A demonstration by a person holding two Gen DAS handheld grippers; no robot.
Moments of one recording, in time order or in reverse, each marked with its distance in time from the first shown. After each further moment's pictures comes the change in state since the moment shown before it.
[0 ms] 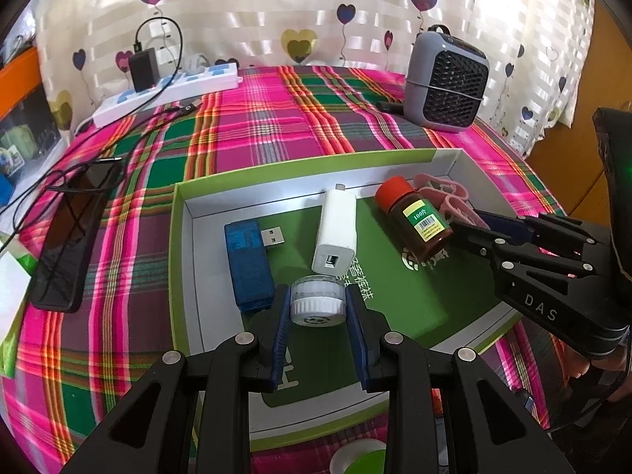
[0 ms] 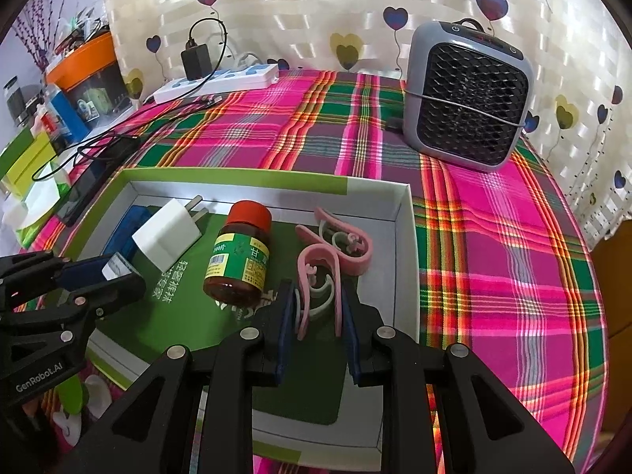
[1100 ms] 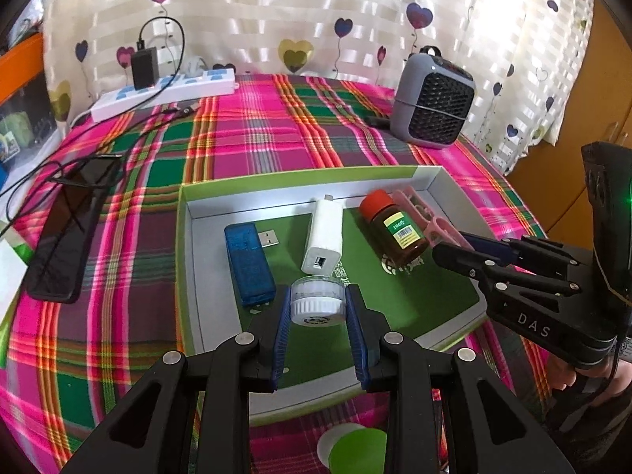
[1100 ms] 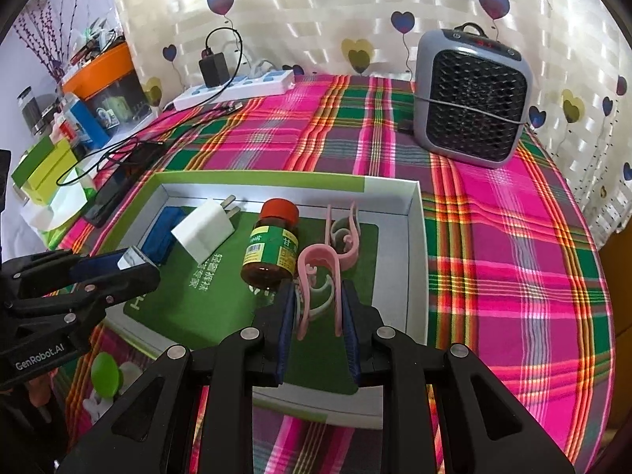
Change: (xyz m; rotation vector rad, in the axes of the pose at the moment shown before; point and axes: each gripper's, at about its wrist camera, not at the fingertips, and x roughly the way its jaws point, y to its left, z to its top) left arm -0.015 0.007 0.000 -0.046 -0.024 -0.082; right arm -0.016 0.001 -0.003 0.018 0.005 0.077
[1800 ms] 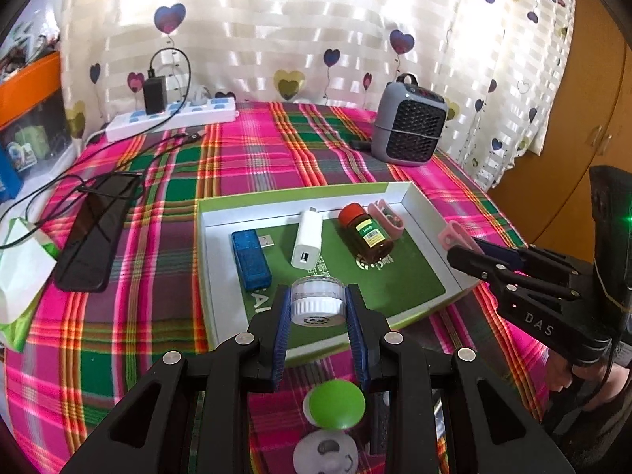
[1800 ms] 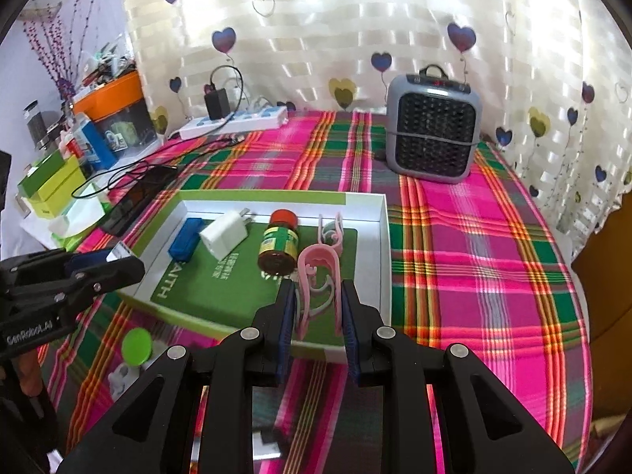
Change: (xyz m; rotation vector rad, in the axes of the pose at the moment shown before) left arm -0.050 -0.009 -0.015 0.013 -0.081 -0.011; right arm -0.051 0.005 -0.022 0.025 -0.118 -0.042
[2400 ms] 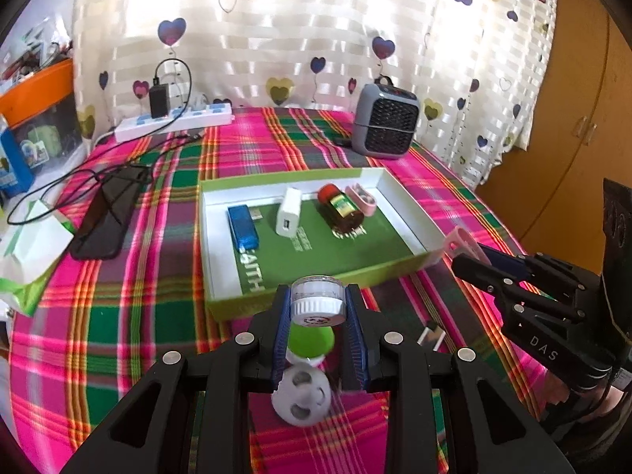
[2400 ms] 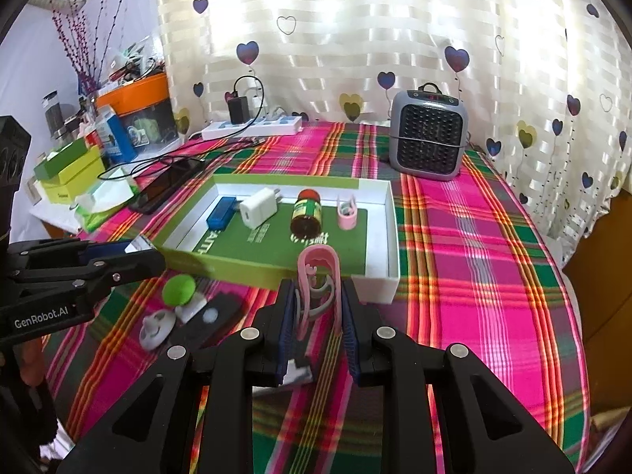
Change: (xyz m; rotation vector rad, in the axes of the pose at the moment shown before) left arm -0.045 -0.016 -0.035 0.020 -0.041 -0.004; right arm -0.051 0.023 -0.043 -0.035 -0.089 -0.017
